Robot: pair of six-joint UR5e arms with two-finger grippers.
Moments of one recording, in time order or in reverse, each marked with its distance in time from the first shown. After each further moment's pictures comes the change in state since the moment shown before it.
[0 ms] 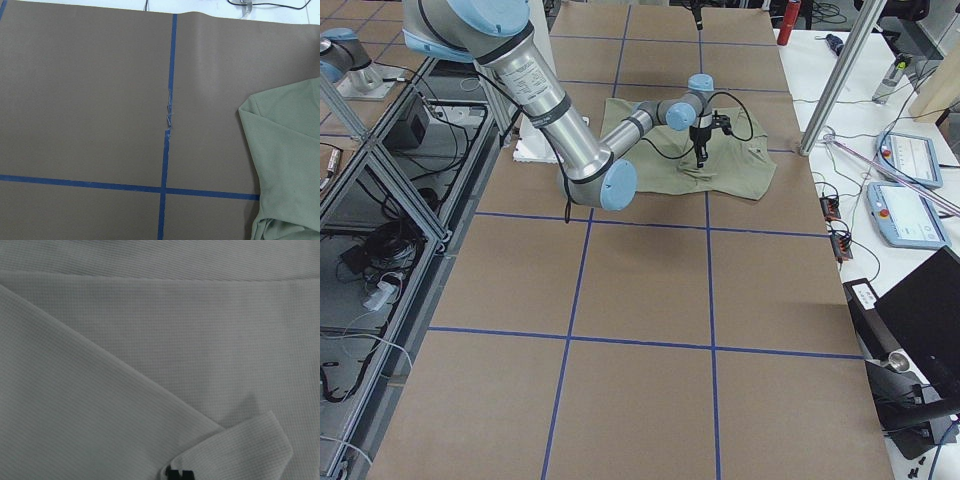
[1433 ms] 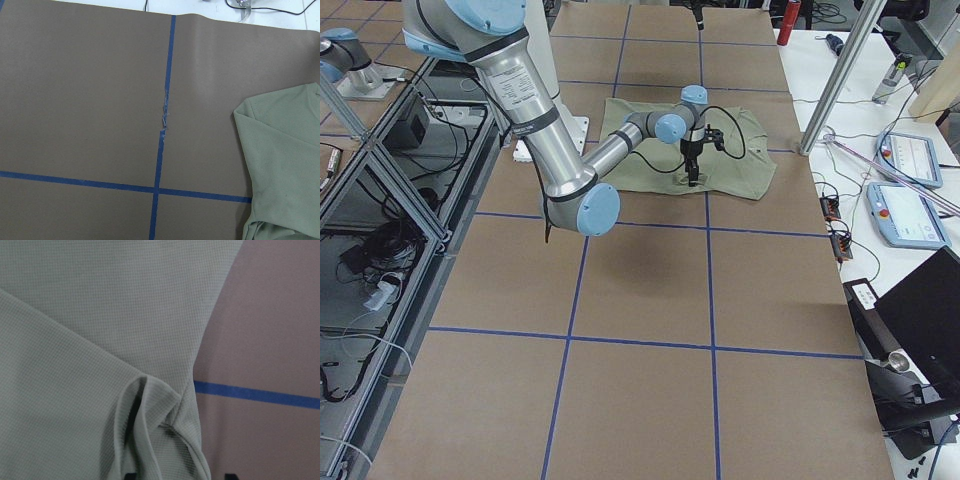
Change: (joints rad) left arm 0.004 -0.019 -0.001 0.003 0.001 -0.037; right arm 0.030 -0.168 0.179 -0.051 0.068 -0.002
